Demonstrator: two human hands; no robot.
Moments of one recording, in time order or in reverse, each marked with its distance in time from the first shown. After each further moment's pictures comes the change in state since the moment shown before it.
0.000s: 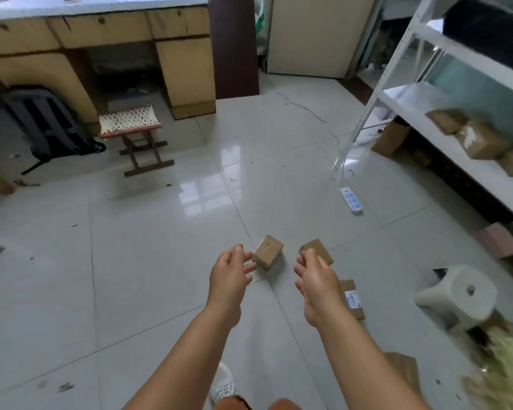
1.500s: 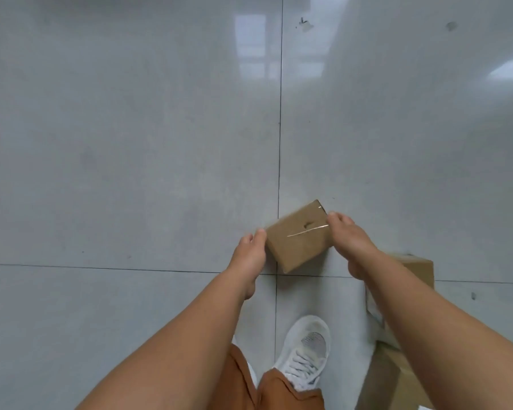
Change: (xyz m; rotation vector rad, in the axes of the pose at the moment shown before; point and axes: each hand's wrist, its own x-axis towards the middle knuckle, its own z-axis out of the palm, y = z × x) left_hand 0.573 -0.343 0.108 0.010 0.237 -0.692; right_hand 0.690 0.176 0.102 -1.001 -0.353 0.250
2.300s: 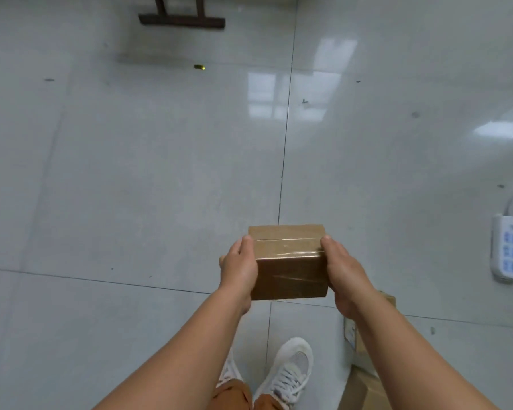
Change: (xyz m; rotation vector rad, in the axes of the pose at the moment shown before) left_hand -0.137 0.077 -0.026 -0.168 0.186 0.160; right_hand -0.129 -0.068 -0.037 0.301 -0.027 -0.049
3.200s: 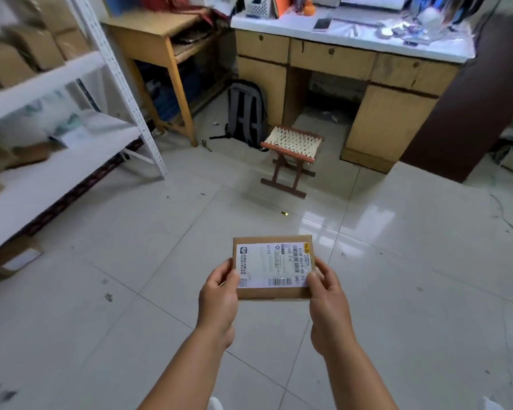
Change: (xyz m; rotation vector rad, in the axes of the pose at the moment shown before) left_hand -0.360 0.126 -0.222 -0.534 0.233 0.461; right_hand -0.405 -0.174 0.036 0.084 -0.270 -0.591
